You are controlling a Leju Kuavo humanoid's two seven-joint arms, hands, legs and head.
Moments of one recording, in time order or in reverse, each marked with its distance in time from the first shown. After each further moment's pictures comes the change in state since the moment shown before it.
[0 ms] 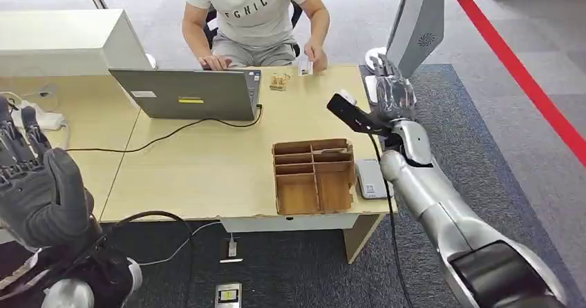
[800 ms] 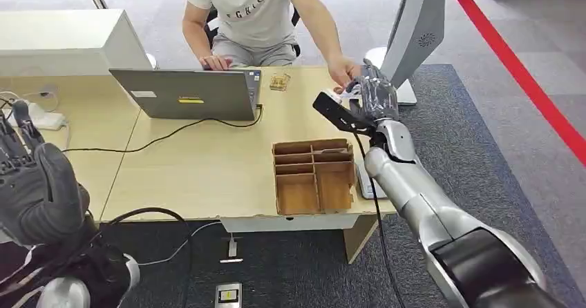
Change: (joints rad) left arm -0.028 -0.002 -0.003 -0.014 0.010 0.000 0.017; right arm -0.099 0.126 0.001 0.242 -0.009 -0.045 -0.020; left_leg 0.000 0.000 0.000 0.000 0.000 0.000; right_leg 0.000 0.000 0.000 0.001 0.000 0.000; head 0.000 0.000
